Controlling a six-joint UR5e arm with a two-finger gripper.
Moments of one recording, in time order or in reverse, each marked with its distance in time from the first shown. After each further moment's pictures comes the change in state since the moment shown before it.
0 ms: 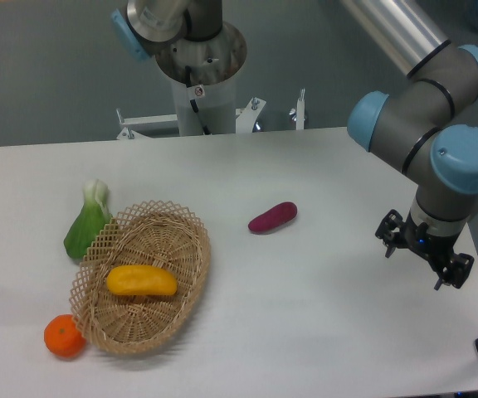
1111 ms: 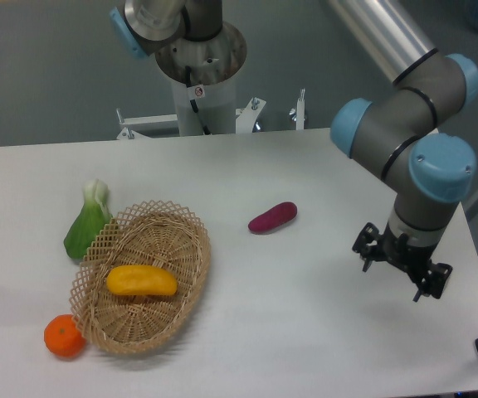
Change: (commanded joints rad) arm -0.100 0.028 -0.067 0.064 -0.072 -0.207
